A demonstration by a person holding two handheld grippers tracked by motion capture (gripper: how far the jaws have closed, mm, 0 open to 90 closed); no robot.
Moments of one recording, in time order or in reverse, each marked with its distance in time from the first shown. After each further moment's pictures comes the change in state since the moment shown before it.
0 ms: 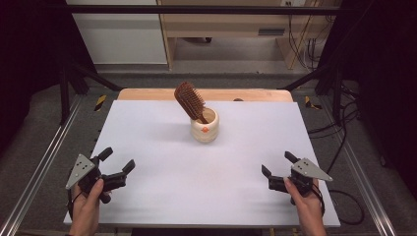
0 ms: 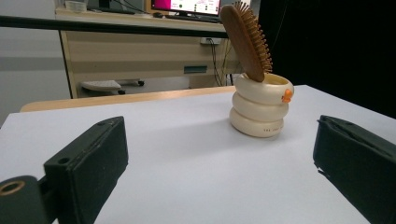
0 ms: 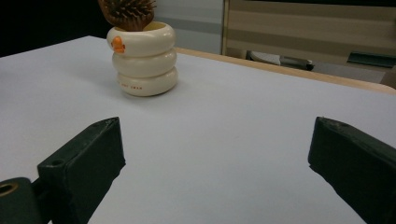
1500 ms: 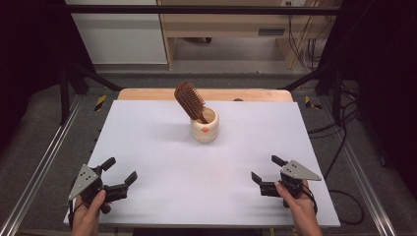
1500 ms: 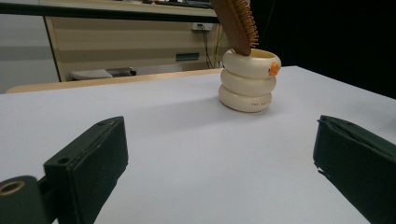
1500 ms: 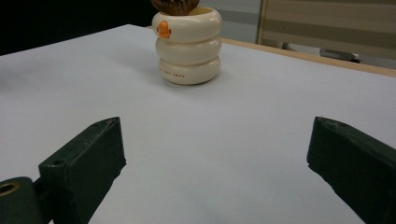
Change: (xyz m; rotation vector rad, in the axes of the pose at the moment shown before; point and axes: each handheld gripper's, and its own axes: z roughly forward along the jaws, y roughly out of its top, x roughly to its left) left arm -0.008 -0.020 -0.013 0.050 -0.031 0.025; right arm 0.018 -0.006 0.011 0.036 0.140 -0.009
